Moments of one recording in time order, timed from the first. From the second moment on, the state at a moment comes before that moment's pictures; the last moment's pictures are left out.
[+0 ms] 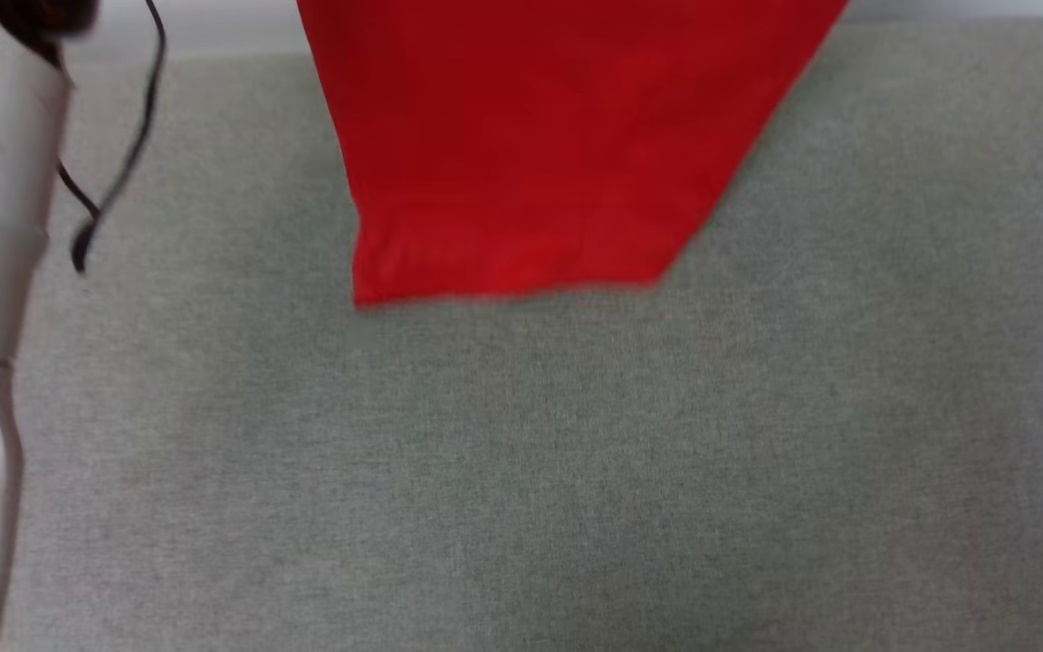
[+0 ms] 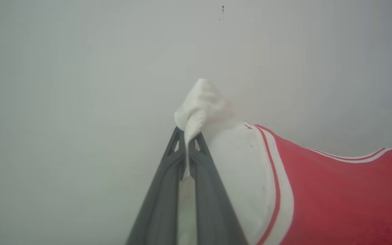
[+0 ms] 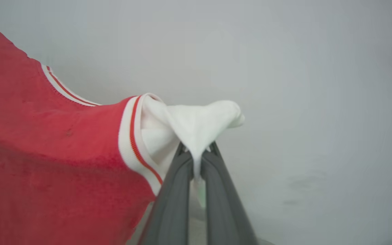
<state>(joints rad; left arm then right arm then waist) -1.36 0.39 -0.45 0.71 -0.59 0.07 0.07 -1.16 -0.35 0.18 0.40 0.24 0.13 0.38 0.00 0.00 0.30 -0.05</state>
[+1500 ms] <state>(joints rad) -1.21 0.33 -0.41 0.96 -0.65 -0.08 -0.26 -1.14 -0.29 0.37 0.69 0.30 0.13 -0.03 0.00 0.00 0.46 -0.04</state>
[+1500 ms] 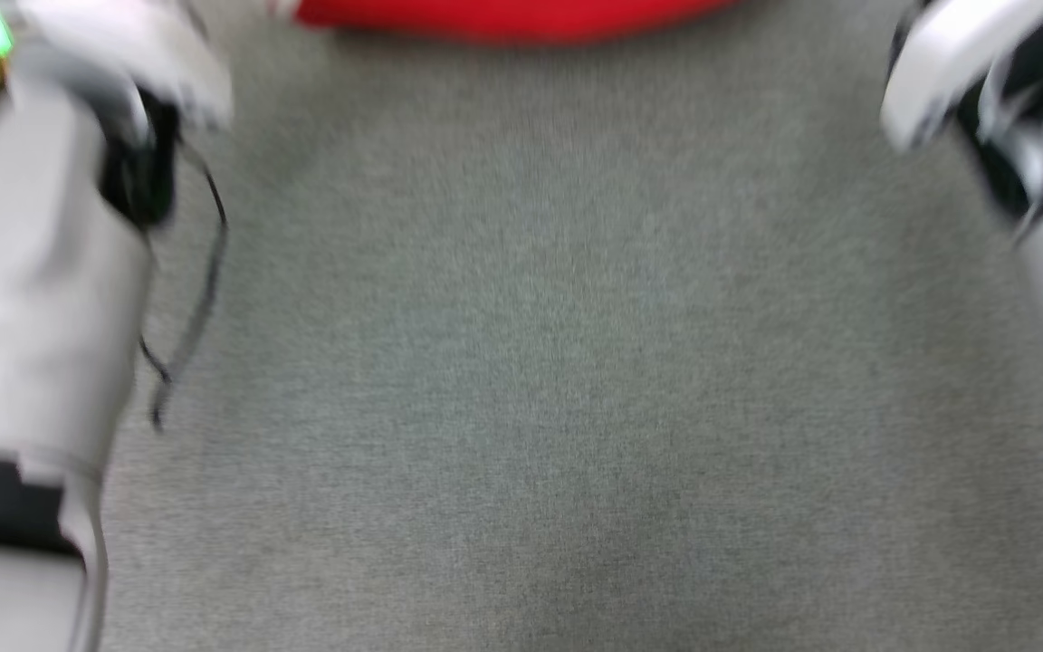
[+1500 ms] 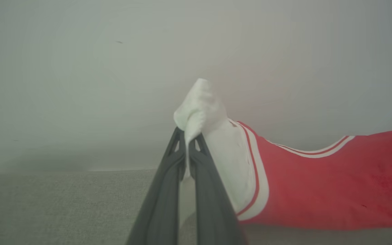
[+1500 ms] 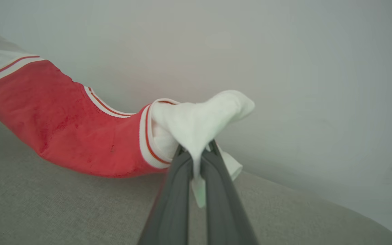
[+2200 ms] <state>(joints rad) -0.19 0.46 -0.37 0.35 -0.75 0.17 -0.11 -0.08 -0.21 0.11 0.17 0.29 0.13 0.16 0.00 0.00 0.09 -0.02</state>
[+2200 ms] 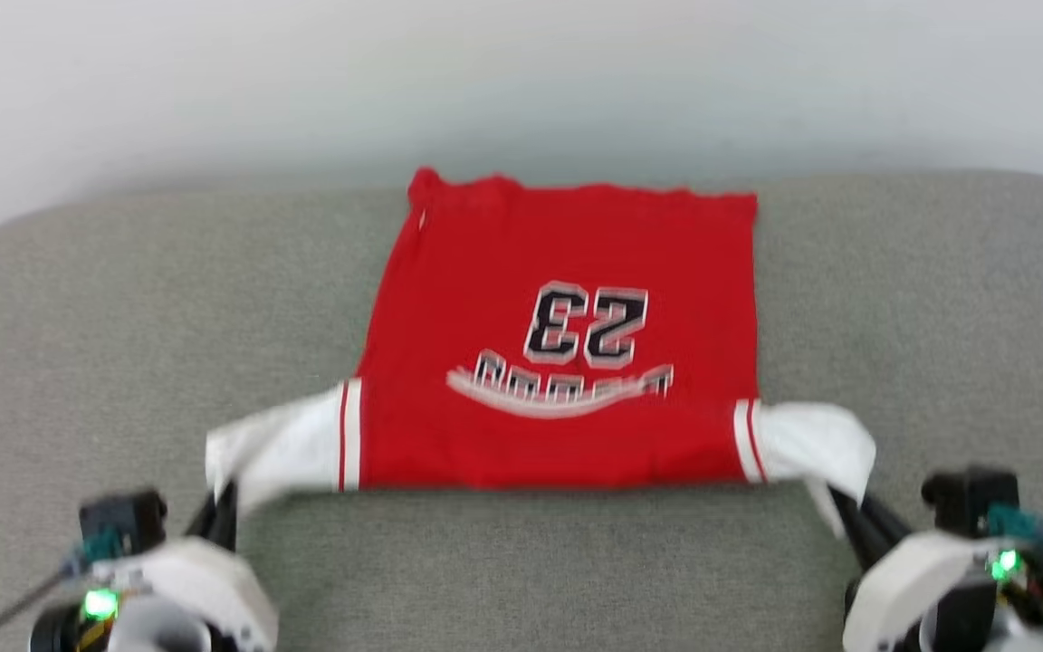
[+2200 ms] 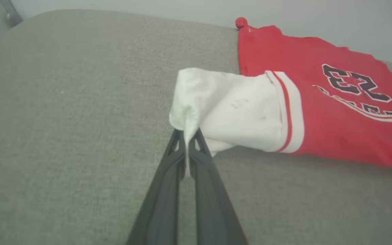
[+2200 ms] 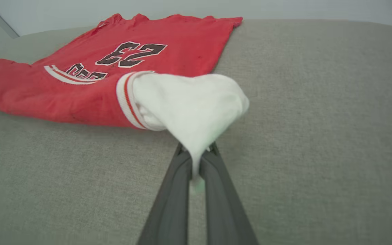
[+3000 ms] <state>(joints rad) 0.09 0.49 -0.42 -0.01 -0.69 0.35 -0.08 0.15 -0.12 -0.07 0.04 0.31 0.13 0.25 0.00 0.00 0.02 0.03</state>
